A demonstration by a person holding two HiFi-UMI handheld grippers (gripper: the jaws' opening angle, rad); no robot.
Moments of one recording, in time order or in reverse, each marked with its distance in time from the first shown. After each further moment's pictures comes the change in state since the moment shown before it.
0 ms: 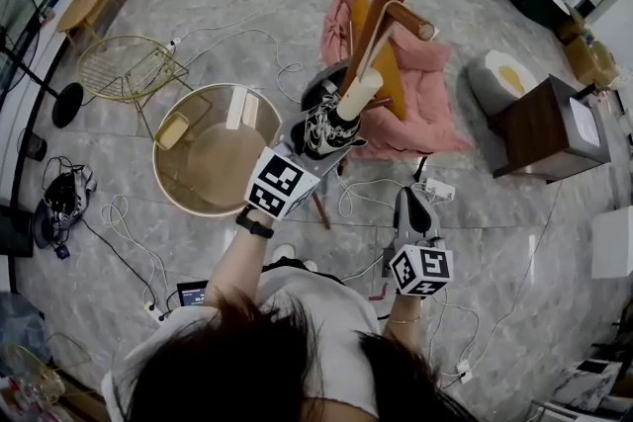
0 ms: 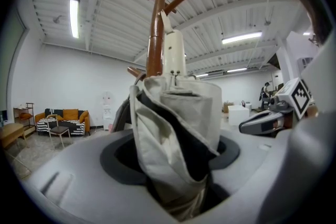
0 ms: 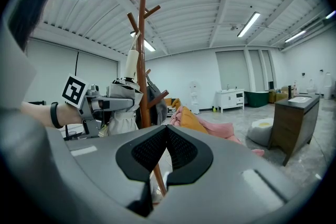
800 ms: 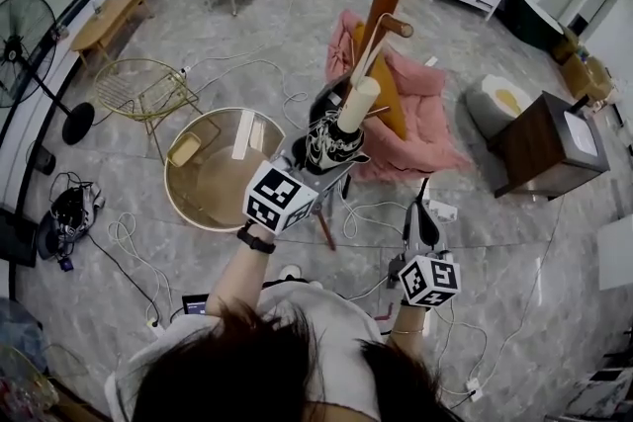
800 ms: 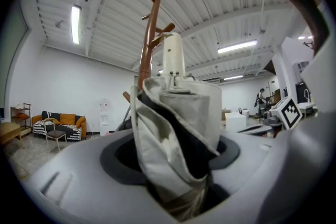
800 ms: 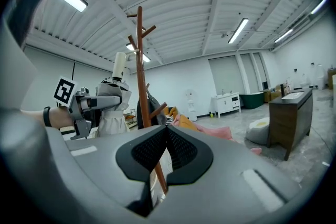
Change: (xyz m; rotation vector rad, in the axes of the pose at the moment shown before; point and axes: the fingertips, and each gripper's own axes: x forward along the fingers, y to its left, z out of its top) left arm -0.053 -0.035 0.050 -0.007 -0.090 -0.026; right arm -0.052 0.001 0.019 0.065 -0.107 -0.037
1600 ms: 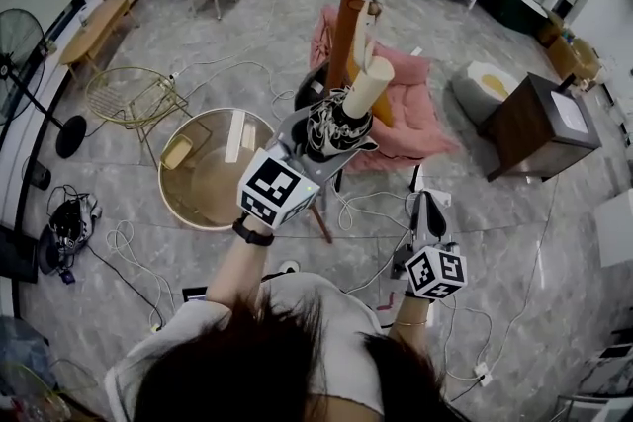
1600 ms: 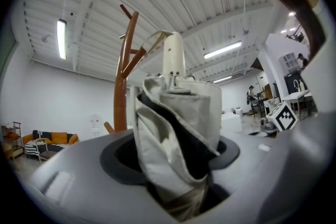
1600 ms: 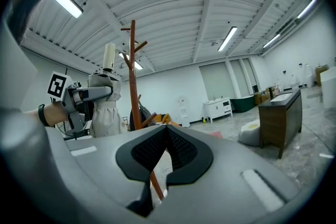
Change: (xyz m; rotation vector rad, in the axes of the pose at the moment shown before) left arm -0.003 -0.049 0.069 0.131 -0.106 -0.073; right arm -0.045 -0.026 0.023 0.037 -0.087 -0.085
